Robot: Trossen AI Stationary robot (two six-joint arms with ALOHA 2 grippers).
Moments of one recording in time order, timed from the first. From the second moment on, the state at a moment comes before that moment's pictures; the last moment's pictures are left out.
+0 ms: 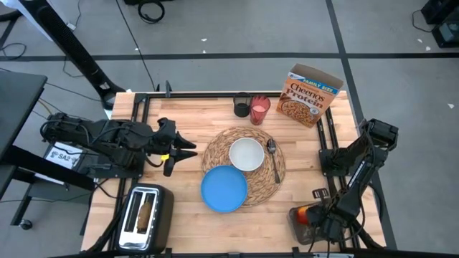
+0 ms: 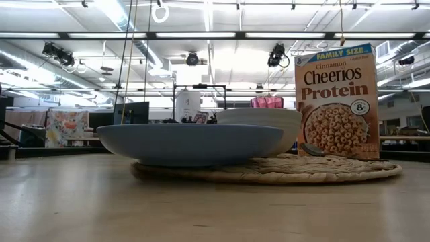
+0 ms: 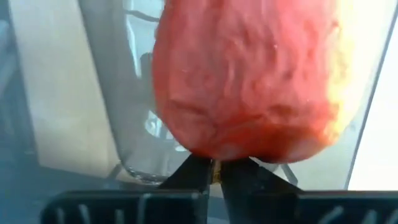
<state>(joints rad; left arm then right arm) -0.24 0.99 1.11 -0.46 -0.24 -0.43 1.10 1.58 0.89 -0.86 -0.10 0.96</state>
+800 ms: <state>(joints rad) -0.24 0.93 1.11 -0.47 -0.27 -0.28 0.73 1.53 1.56 -1.19 -0.32 1.08</state>
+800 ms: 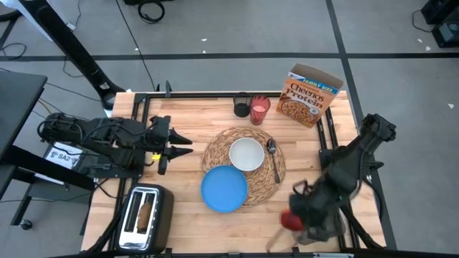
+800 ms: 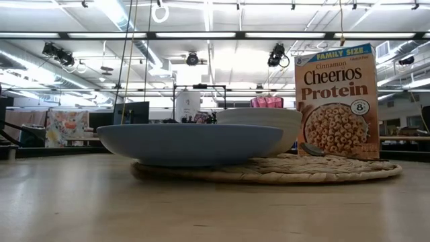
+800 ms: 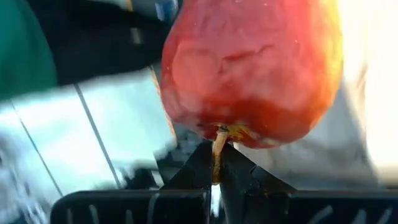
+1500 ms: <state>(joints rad) -0.24 0.83 1.11 -0.65 -0.57 -0.17 0.15 1.63 1.72 -0.73 -0.30 1.48</state>
